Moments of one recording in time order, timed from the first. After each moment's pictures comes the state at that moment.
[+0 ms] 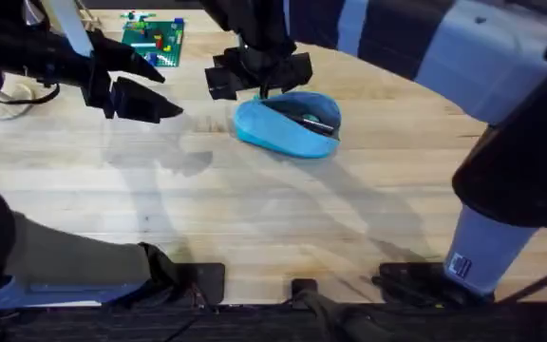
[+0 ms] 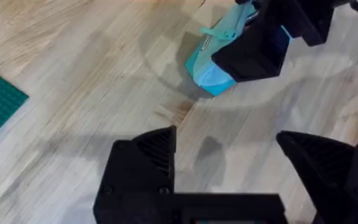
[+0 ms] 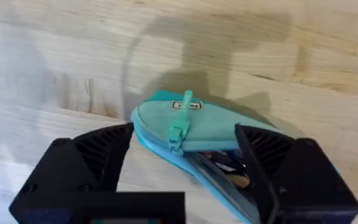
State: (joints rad) left arm 0.43 1.63 1.39 -1.39 0.83 1.31; right arm 0.80 2.09 1.91 -1.05 0.24 0.61
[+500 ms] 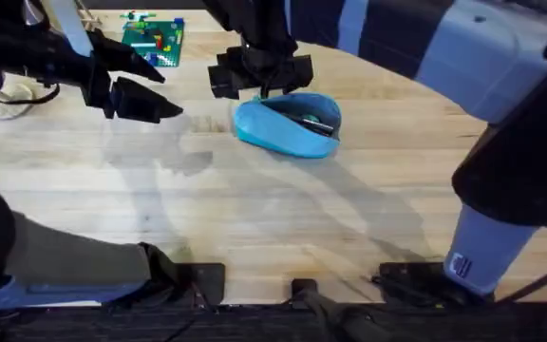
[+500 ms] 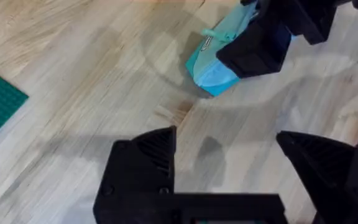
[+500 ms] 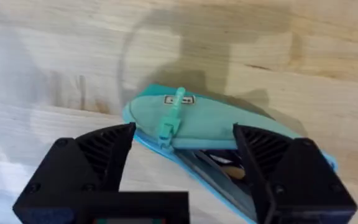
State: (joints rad) left arm 0.43 1.63 1.39 -1.39 0.83 1.31; right arm 0.80 2.09 1.91 -1.07 0.24 0.66
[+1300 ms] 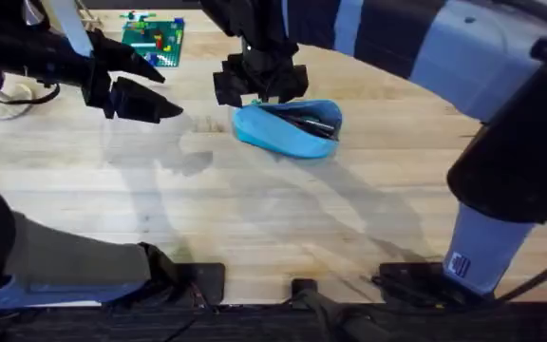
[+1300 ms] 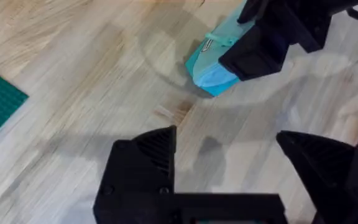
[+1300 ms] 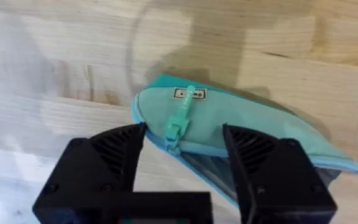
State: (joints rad) left arm 0.43 1.63 1.39 -1.39 0.83 1.31; right arm 0.79 2.11 1.91 -1.10 0.17 0.67
